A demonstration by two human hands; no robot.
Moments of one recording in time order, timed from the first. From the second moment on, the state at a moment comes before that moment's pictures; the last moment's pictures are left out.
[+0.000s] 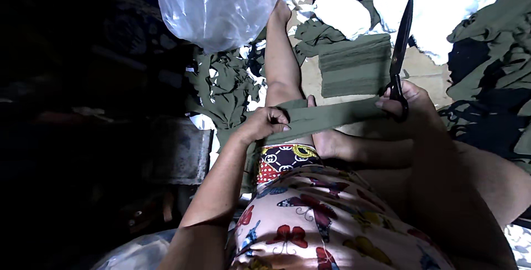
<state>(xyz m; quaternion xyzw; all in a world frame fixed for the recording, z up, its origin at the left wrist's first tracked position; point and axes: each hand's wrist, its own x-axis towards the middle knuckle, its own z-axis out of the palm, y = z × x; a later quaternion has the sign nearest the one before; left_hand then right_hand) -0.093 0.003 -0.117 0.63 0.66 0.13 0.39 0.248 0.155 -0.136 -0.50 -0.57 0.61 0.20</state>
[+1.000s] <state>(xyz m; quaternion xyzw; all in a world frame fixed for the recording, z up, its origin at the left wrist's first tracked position) -0.055 -0.004 -0.125 0.69 0.63 0.17 0.32 0.270 0.163 -0.177 -0.32 -0.60 0.64 0.36</state>
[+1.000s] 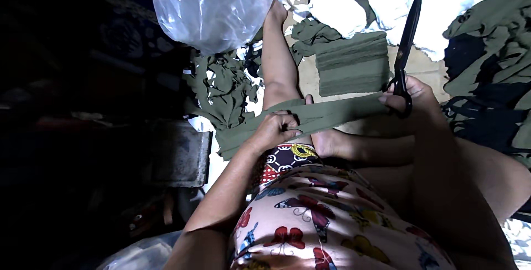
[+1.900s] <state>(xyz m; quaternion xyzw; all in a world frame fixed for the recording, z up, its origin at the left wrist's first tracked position) -0.102 0.050 -0.133 0.61 0.66 0.13 0.42 0.271 0.164 -0.175 -0.39 -0.57 0.64 0.33</state>
